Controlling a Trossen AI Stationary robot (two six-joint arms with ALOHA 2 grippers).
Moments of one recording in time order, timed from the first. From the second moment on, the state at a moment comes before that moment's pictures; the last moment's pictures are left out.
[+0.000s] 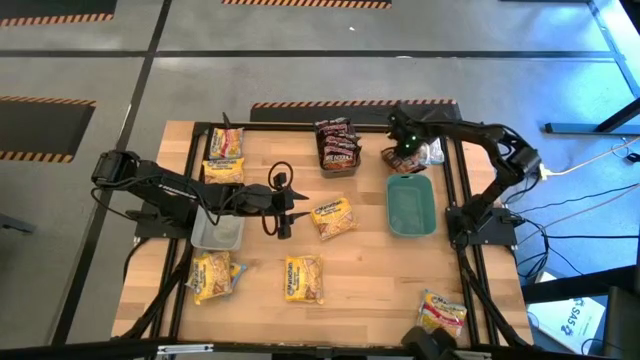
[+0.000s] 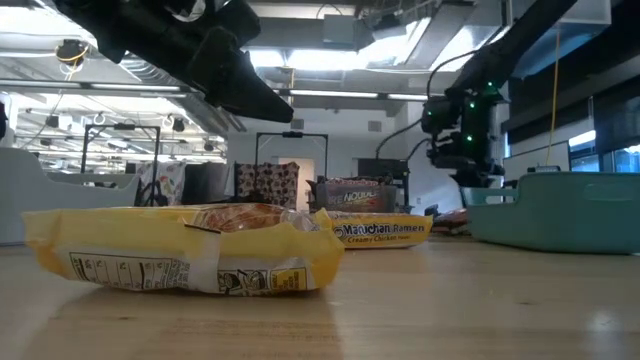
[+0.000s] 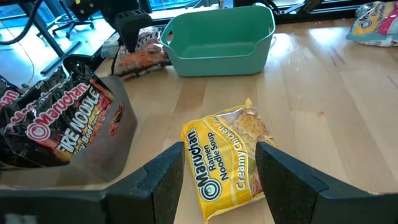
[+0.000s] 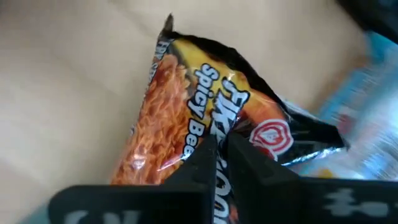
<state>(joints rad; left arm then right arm) -0.07 1.34 0.61 0.33 -0.27 0.03 -0.84 1.64 1.02 -0.74 -0.01 -0.03</state>
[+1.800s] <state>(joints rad) -0.09 1.75 0.80 0.37 -0.22 -0.24 -0.20 1.66 1.04 -0.44 -0.09 0.00</state>
